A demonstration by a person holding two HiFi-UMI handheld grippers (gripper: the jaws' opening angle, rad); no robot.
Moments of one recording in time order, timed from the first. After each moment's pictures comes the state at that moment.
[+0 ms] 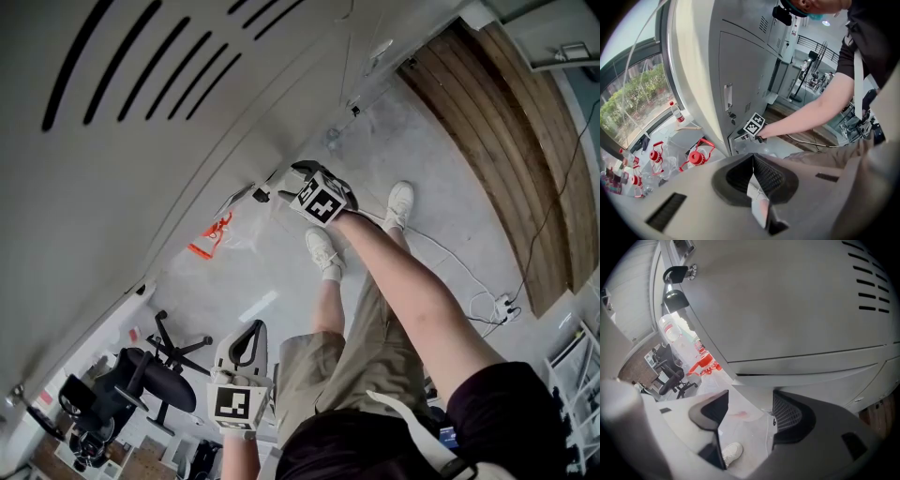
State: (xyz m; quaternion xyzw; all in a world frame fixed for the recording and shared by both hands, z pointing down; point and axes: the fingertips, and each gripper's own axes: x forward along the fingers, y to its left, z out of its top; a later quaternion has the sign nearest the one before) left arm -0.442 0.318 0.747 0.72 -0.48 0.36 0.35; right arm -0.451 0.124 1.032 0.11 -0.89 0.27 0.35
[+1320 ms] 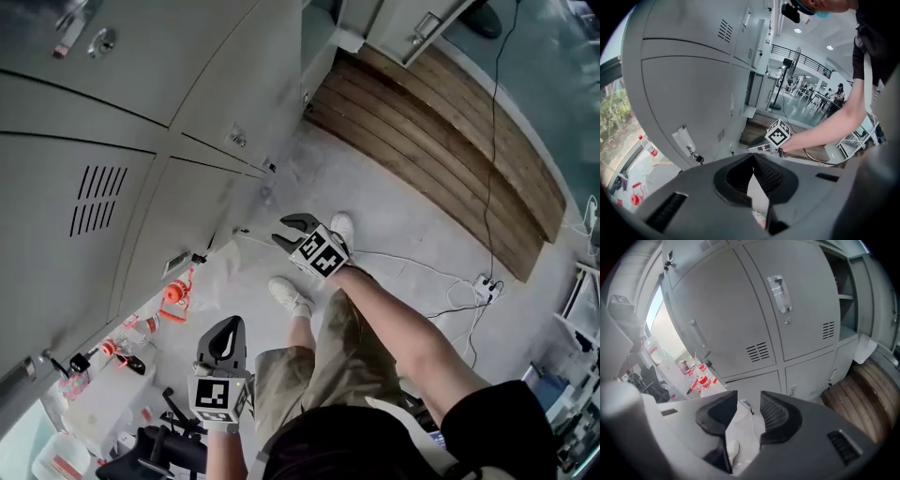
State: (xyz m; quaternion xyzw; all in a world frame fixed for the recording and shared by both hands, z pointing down) left arm -0.336 0.229 0.713 0.83 -0.39 0.31 0.25; right arm -0.248 0.118 0.912 0.29 -0.87 0.30 0.27
